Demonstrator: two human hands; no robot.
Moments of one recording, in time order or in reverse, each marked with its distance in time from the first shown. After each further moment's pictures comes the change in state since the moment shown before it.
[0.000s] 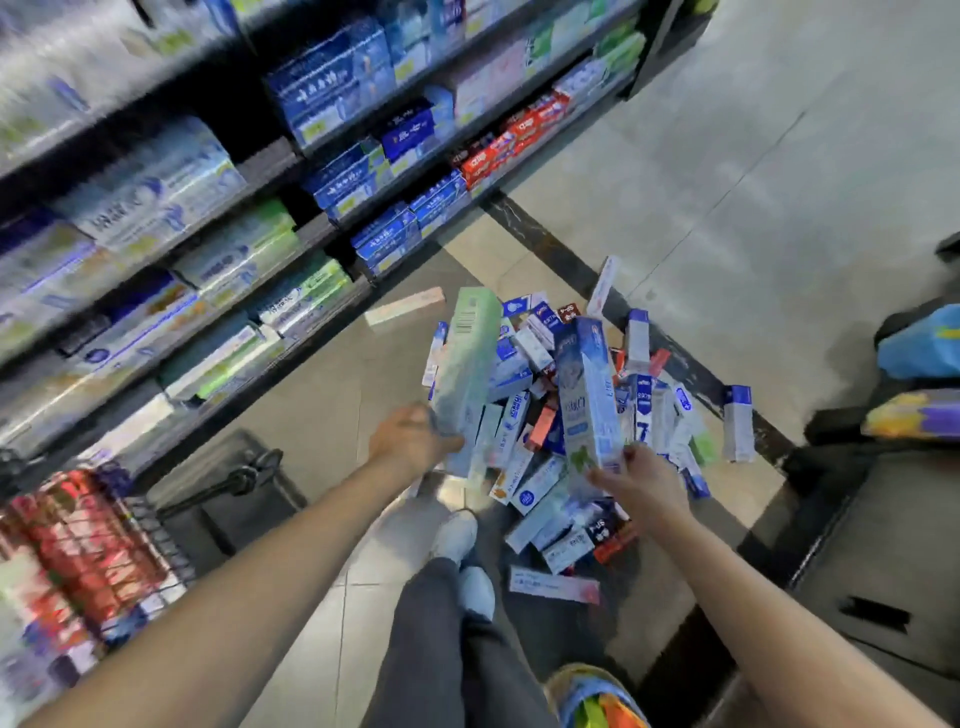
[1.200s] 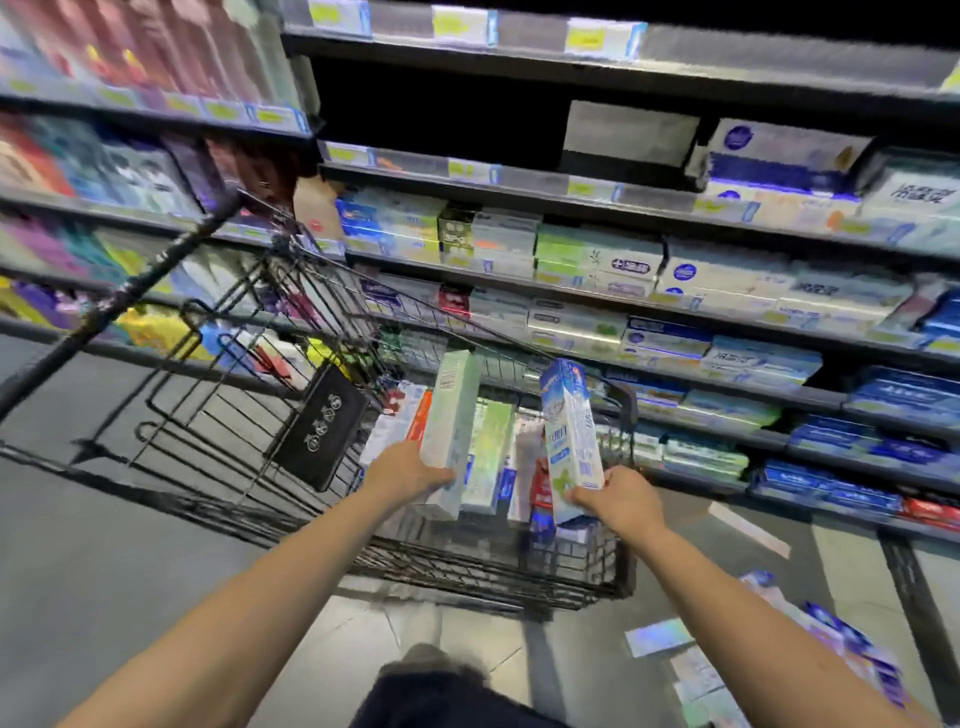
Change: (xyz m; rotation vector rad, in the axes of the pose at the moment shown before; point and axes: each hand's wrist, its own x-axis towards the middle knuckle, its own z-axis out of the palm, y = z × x) left_hand -0.378 -0.488 -0.111 -0.555 0.504 -0.564; right_hand -0.375 -0.303 0.286 -0.550 -0.317 -0.952
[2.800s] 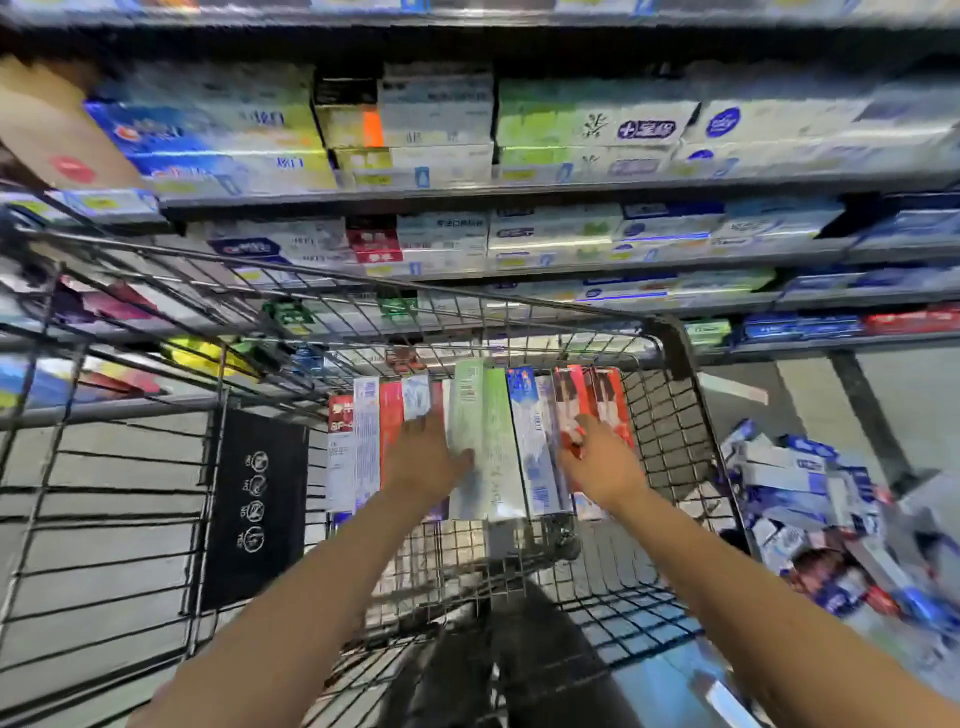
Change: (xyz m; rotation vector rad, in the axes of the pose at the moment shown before) left_hand 0.221 -0.013 0.026 0.292 -0.133 0.350; right_hand 0.160 -0.039 0.118 -0.042 0.097 0.176
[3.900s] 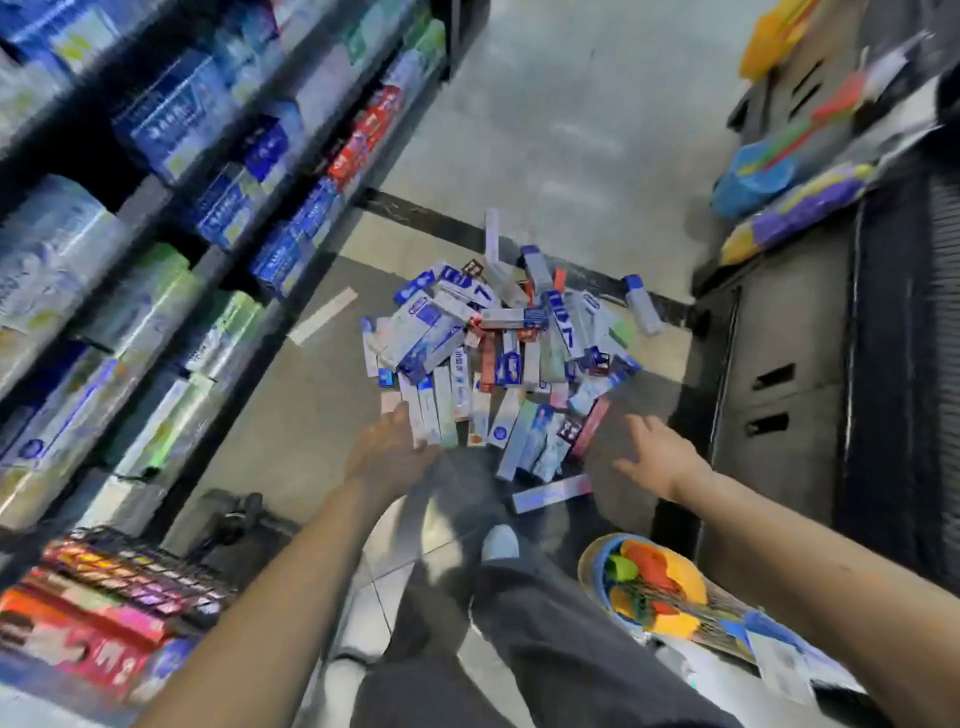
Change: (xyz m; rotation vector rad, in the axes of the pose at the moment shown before) left_hand -0.117 0.490 0.297 0.521 -0.493 0.745; right_hand -0.336 0.569 -0.072 0.243 0.020 0.872
